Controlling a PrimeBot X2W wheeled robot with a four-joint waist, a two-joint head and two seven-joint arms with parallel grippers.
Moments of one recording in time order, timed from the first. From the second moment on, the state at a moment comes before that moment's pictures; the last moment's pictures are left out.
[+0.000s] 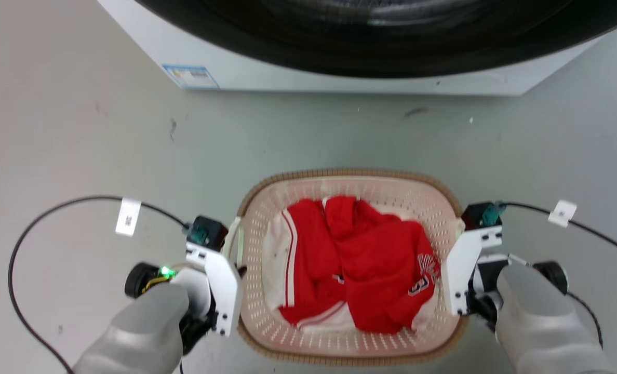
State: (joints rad) left arm -0.76 0.30 -1.15 1.02 -1.02 -0.13 0.05; right arm -0.75 -0.04 0.14 1.28 0.10 0.13 0.27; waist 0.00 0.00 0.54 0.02
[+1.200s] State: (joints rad) left arm -0.41 0.42 -1.27 0.84 -1.15 -0.13 0.14; right arm -0.36 -0.04 0.38 1.21 0.41 0.13 0.41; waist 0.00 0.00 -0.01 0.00
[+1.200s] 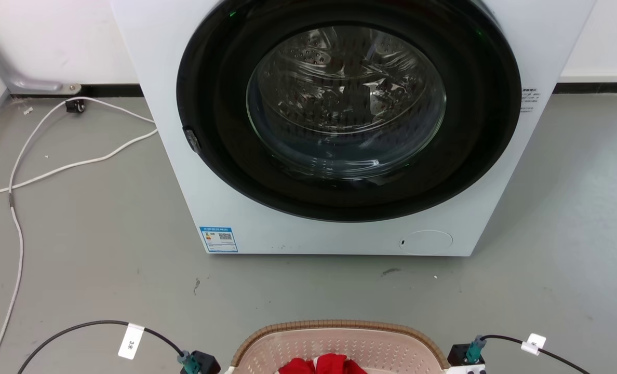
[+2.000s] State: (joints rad) left arm -0.37 0.48 -1.26 0.72 -1.16 -0.09 0.15; right arm -0.33 -0.04 0.35 1.17 0.40 0.13 0.41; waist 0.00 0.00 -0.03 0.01
